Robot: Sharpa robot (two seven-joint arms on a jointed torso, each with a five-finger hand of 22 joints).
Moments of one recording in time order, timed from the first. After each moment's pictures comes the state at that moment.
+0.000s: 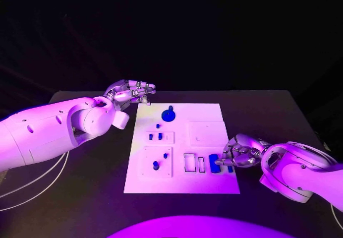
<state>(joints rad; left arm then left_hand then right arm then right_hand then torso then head) 1.20 -0.88 -0.02 1.42 -0.06 -0.14 0.26 1.41 -0.19 0.48 0.10 0.25 0.83 0.21 0.30 0.26 0.89 0.16 0.39 0.17 0.97 0.08 1.07 0.44 0.17 0.91 0.16 0.78 0.66 1.14 -1.08 -0.19 1.88 -1.24 -0.33 -0.46 1.21 -0.14 -0.04 0.30 0.24 0.93 0.09 0.46 0.52 1.33 0.01 1.13 1.16 1.47 -0.05 1.49 1.31 0.05 1.47 0.06 1.36 1.31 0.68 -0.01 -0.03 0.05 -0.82</state>
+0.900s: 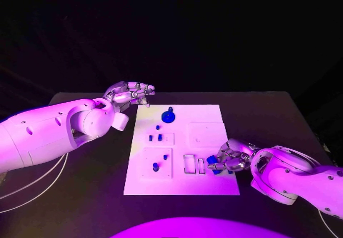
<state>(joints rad) 1.20 -0.88 -0.02 1.42 -0.06 -0.14 0.26 1.41 -0.19 0.47 0.10 0.25 0.83 0.21 0.30 0.26 0.89 0.16 0.40 0.17 0.97 0.08 1.07 0.44 0.17 0.92 0.16 0.78 0.65 1.10 -1.00 -0.19 1.84 -1.27 -0.33 -0.49 1.22 -0.10 -0.11 0.29 0.23 0.93 0.09 0.49 0.53 1.33 0.01 1.15 1.20 1.47 -0.05 1.49 1.31 0.05 1.47 0.06 1.37 1.31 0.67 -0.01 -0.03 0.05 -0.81</state>
